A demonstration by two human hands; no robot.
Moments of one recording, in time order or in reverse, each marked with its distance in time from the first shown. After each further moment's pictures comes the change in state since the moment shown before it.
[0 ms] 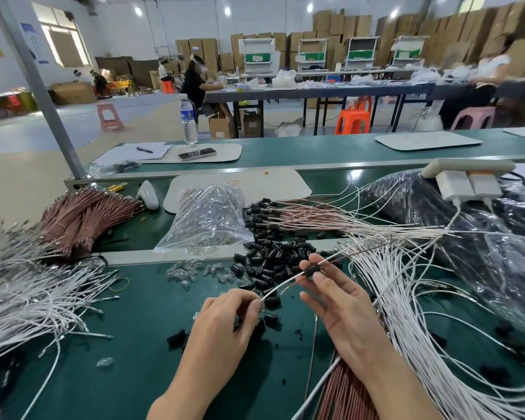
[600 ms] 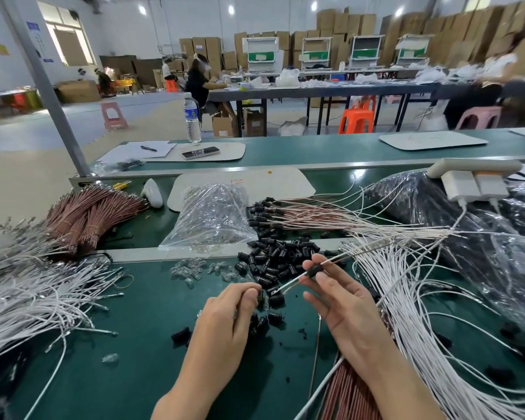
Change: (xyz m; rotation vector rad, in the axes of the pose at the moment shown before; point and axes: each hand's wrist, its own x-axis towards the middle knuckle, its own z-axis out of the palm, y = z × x) left_hand -0.001 0.001 0.000 -0.115 0.034 -0.053; right_hand 0.001 0.002 -0.001 0.022 0.000 0.013
